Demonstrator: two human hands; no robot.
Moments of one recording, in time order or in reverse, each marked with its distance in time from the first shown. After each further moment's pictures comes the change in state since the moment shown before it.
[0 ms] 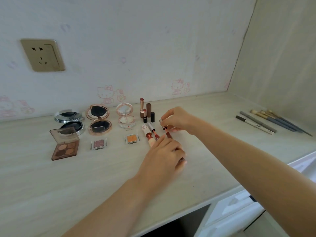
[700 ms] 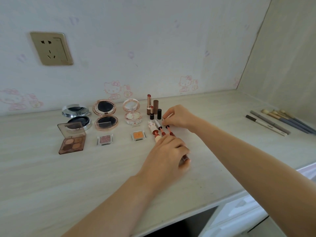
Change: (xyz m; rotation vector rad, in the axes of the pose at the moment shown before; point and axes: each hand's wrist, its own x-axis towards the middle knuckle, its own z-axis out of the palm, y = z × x) left_hand -0.001 -0.005 -0.004 -0.045 -0.005 -0.045; right_hand 0.016 0.000 0.017 -0.247 0.028 -0.132
